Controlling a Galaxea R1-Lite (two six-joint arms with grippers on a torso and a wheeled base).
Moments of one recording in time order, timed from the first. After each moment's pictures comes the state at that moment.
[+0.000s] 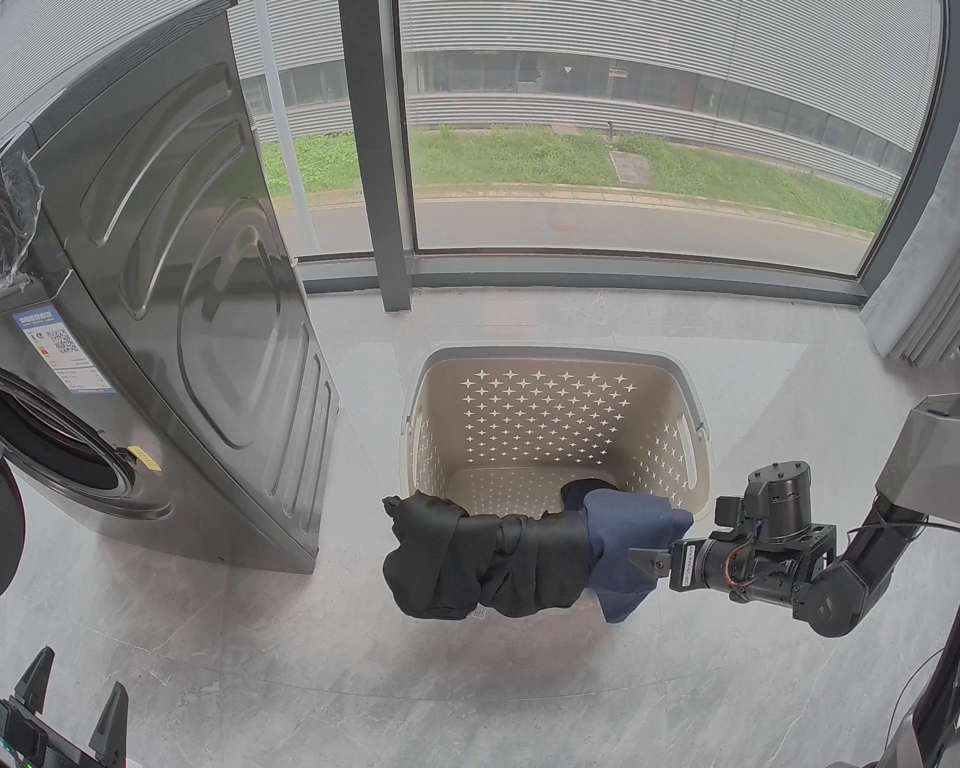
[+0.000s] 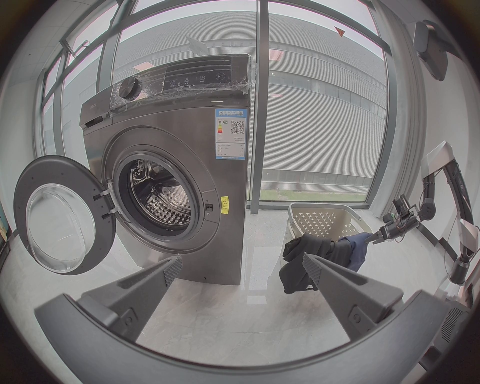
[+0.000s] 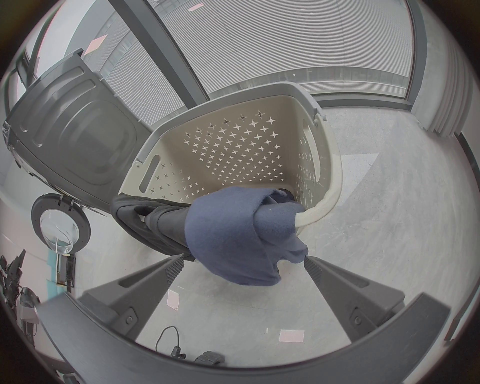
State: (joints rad) left arm 0.00 0.02 -0.02 0.01 0.01 -0.04; right arm 0.38 2.04 -0.51 -0.97 0.03 0.30
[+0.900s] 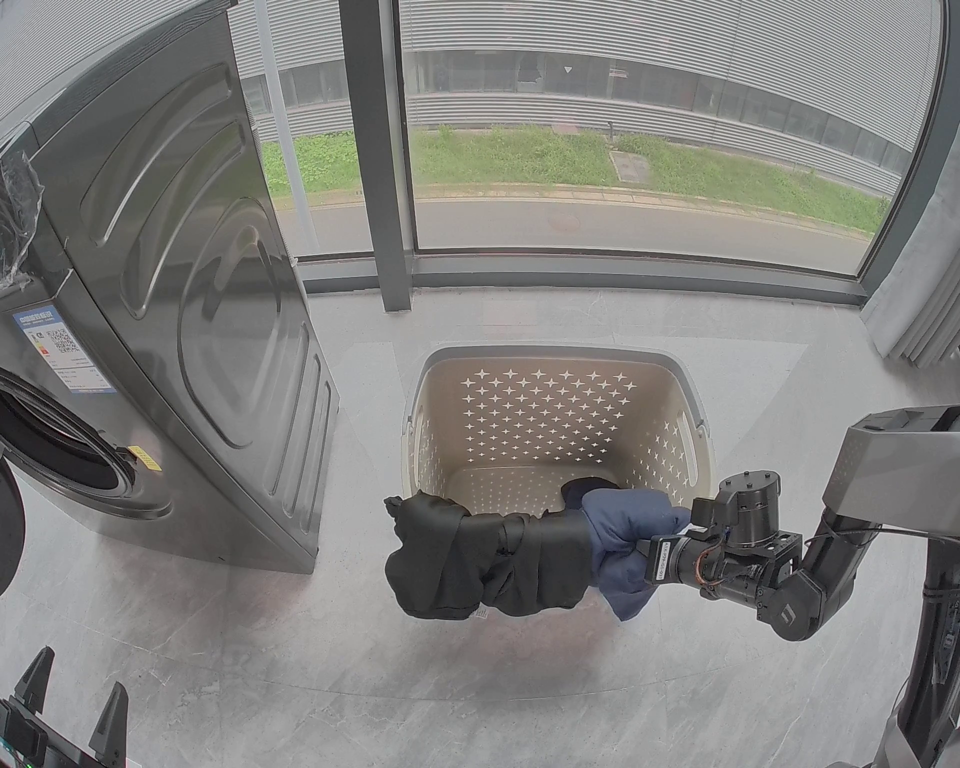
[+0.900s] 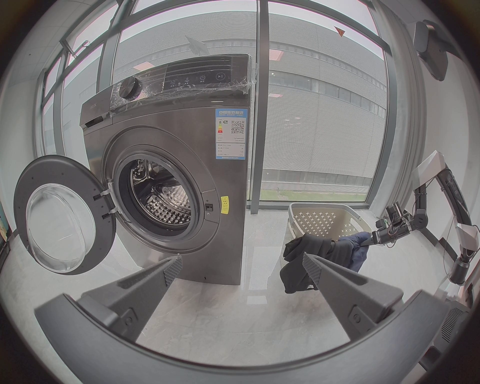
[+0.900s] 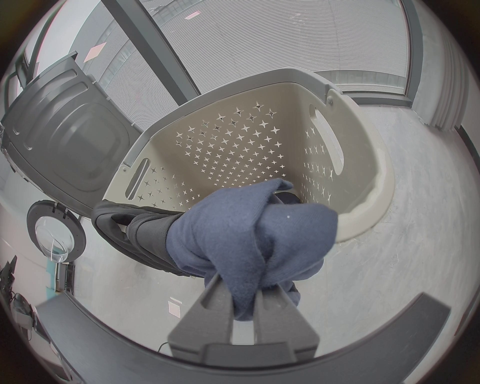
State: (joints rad) left arm 0.00 0.02 -0.02 0.01 0.01 -0.04; right arm 0.38 2.22 -0.59 -1.11 0.01 0.33
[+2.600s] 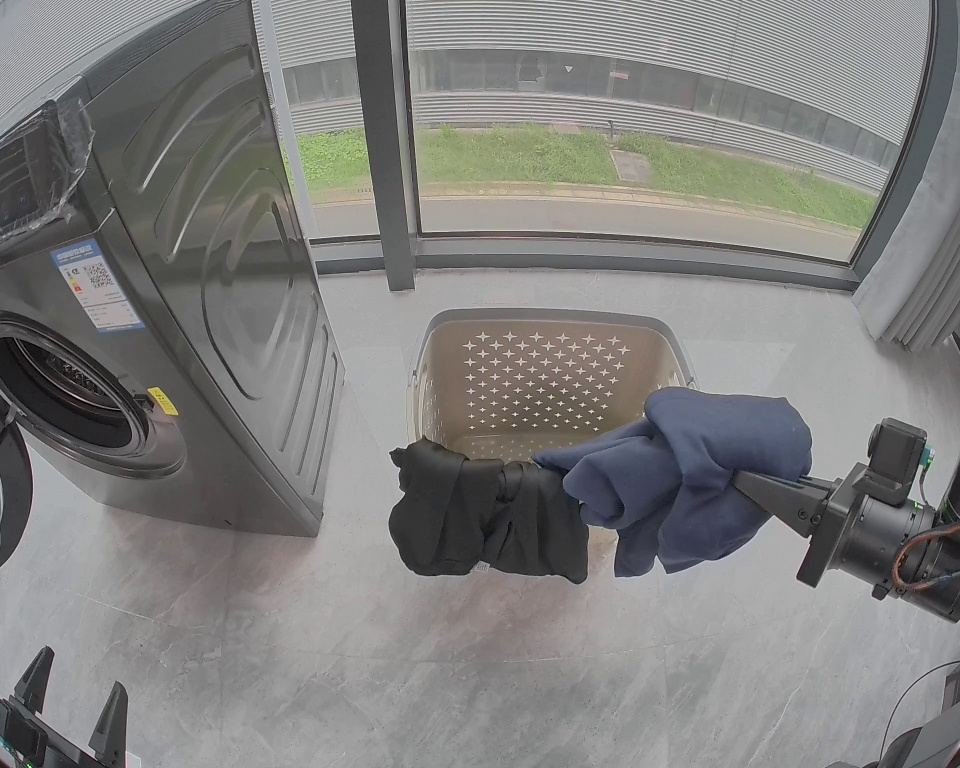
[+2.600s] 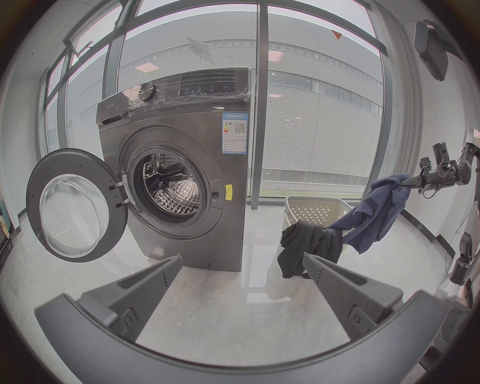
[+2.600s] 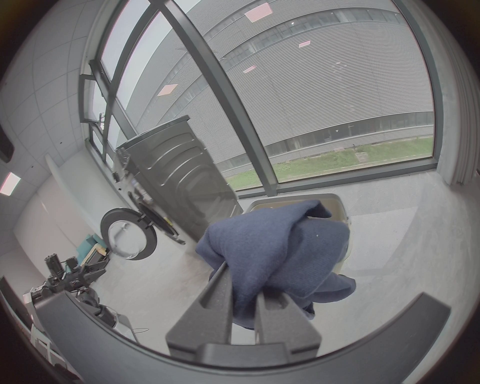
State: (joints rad) left arm 0.00 0.02 -0.02 0.01 0.01 -0.04; right arm 0.60 1.26 -0.39 -0.77 0.03 0.24
